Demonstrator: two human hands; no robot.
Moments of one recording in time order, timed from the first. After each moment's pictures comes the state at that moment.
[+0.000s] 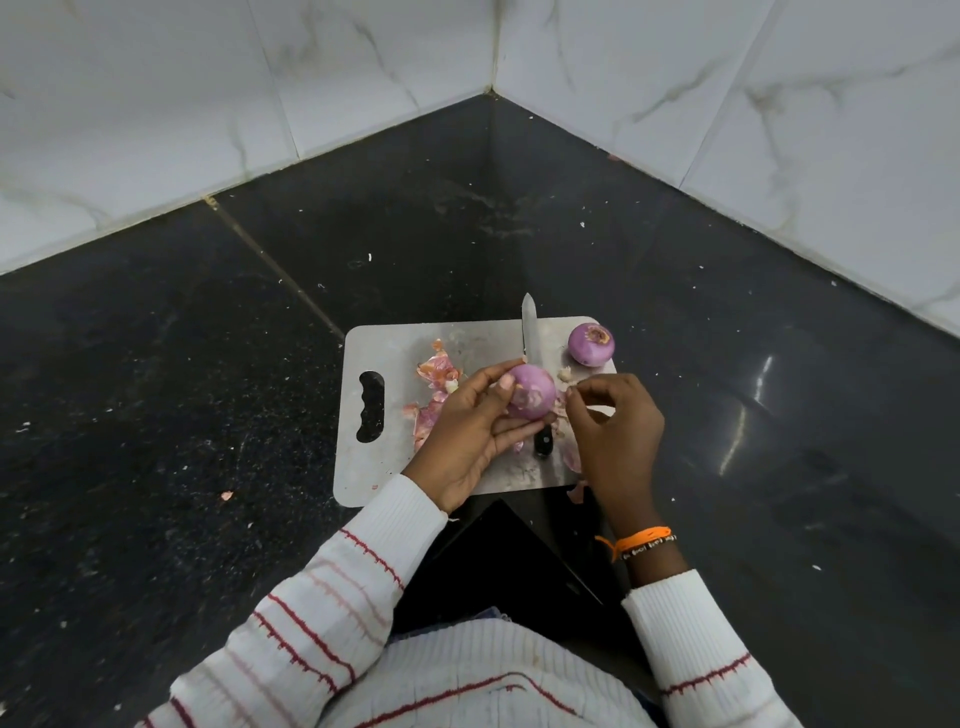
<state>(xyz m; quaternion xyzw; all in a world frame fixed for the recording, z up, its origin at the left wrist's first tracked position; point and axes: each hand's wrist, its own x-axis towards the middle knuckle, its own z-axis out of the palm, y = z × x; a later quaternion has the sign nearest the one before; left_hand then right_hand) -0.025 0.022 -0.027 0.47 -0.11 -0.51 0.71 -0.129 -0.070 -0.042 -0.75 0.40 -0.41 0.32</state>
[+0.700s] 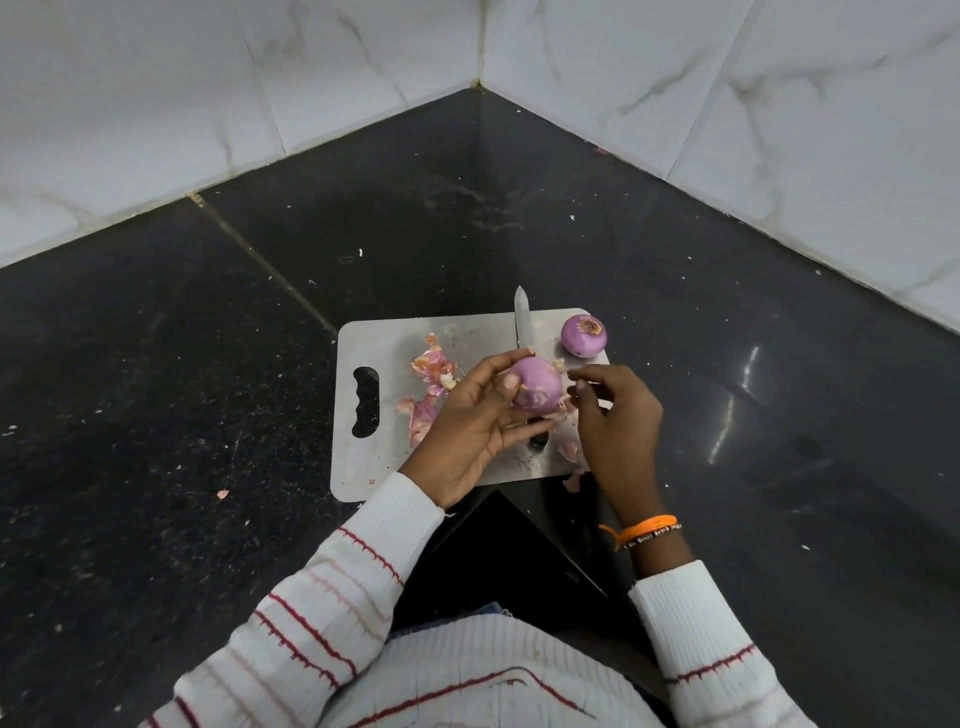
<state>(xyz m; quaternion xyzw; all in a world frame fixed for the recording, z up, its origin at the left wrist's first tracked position) -0.028 0.027 -0.023 0.42 -0.17 -0.54 0.71 -0.135 -0.071 -0.040 -0.76 0.41 -0.38 0.33</state>
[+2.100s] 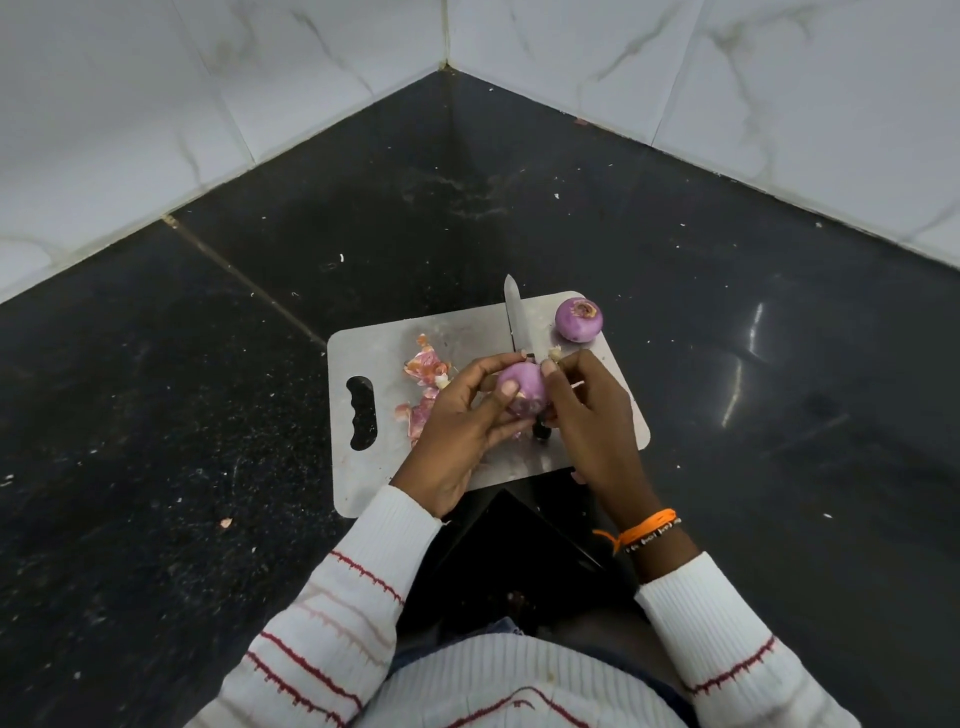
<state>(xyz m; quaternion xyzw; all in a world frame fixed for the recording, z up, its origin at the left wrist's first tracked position) -0.024 0.031 -0.024 0.53 -0.20 -0.49 0.66 -0.122 -0.049 -0.029 -0.70 0.43 -0.32 0.48</state>
